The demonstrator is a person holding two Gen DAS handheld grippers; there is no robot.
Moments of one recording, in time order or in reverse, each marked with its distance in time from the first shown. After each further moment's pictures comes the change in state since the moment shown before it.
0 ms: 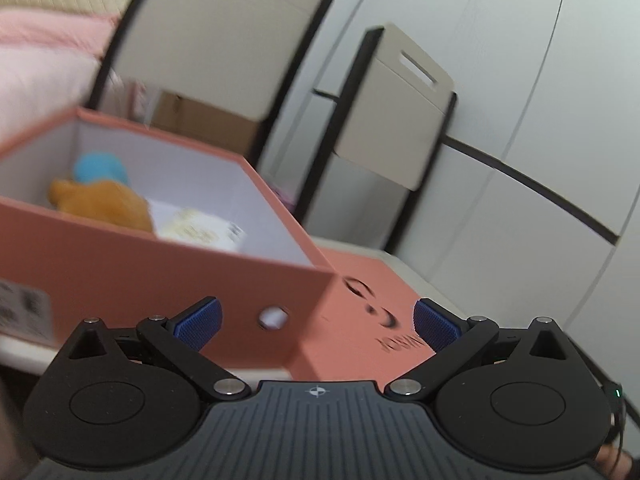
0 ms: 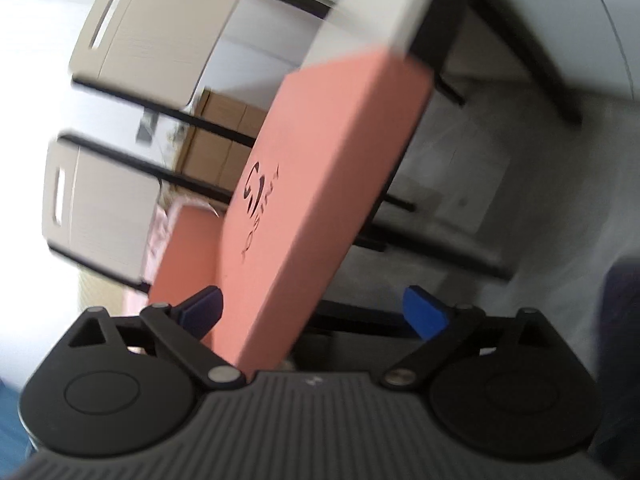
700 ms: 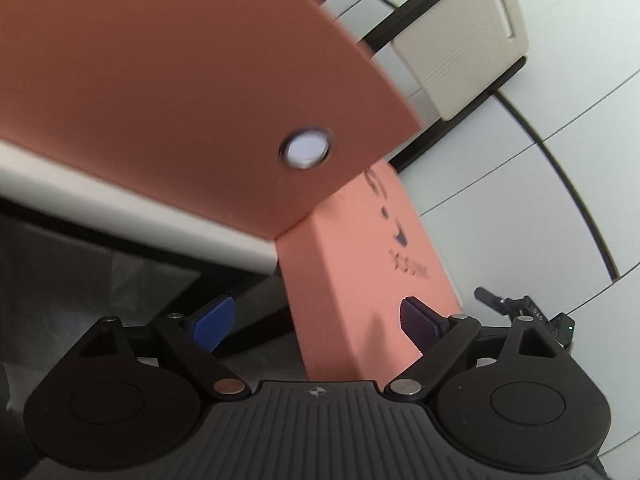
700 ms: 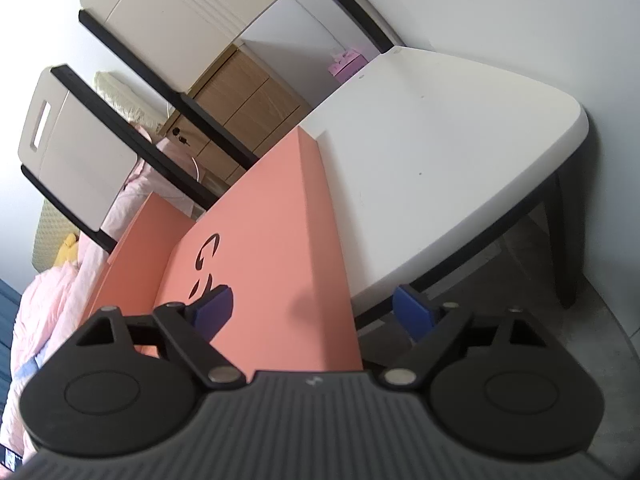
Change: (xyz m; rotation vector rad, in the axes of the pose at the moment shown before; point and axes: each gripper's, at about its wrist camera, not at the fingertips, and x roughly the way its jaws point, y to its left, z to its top) left arm 0.085 0.050 -0.058 -0.383 0.304 -0.092; right arm 0.060 0.001 0.164 -0.339 0.124 -0.037
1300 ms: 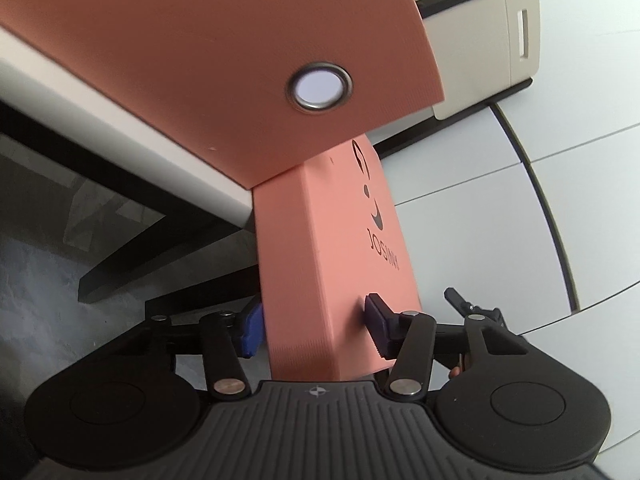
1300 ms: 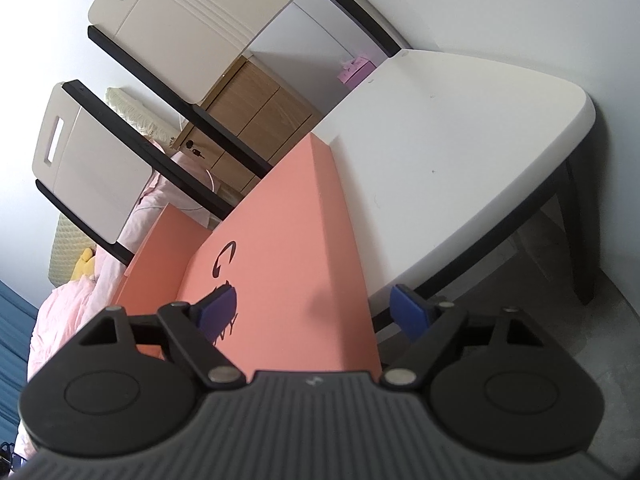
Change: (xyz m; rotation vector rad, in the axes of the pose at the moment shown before) left arm 0.007 0.018 -0.008 -0.173 0.051 -0.122; right arm -0.002 0.002 -0.007 0.023 -0.021 0.056
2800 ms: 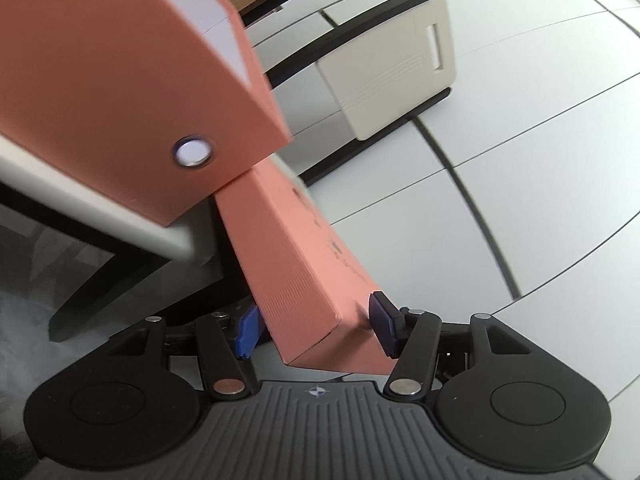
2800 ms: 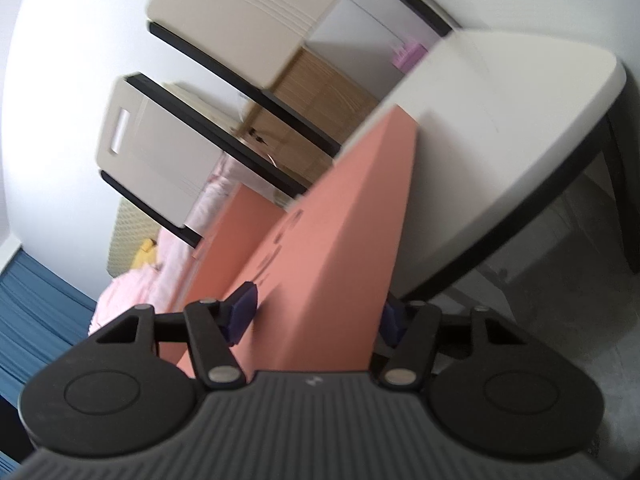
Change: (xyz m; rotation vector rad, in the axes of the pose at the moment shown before) left arm -0.041 -0.044 -0.014 0.128 -0.097 -0.147; right arm -0.030 0.033 -0.028 0.016 0.010 0.181
